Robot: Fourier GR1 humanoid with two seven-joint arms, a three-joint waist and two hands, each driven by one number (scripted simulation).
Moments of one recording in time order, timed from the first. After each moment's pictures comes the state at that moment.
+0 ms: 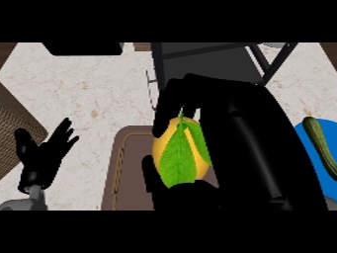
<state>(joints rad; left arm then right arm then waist) -0.03 0.24 0.02 -1.37 0.19 0.04 0.26 -0.82 -0.02 0.41 -2.07 0.66 0.26 1.06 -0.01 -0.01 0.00</state>
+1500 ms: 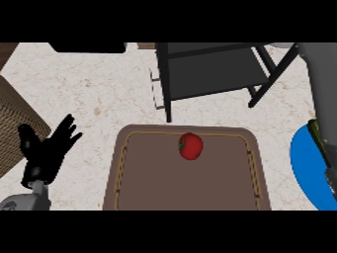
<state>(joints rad) -0.06 0.22 0.04 -1.36 0.16 0.02 0.26 -1.30 -0.26 -0.05 -1.21 0.57 0.32 0.64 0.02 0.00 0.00</state>
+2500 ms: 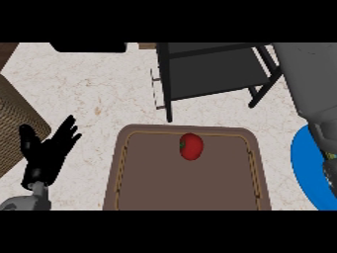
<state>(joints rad) -0.05 0.20 0.05 -1.39 0.15 0.01 0.29 -1.41 -0.24 -0.08 -0.77 0.66 0.11 0.31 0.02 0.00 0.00</state>
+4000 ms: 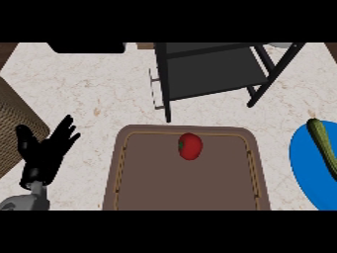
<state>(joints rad) -0.05 0.20 0.08 -1.36 0.14 -0.01 0.27 -1.46 -0.35 -0.45 -0.74 0.41 -0.21 0.39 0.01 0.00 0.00</state>
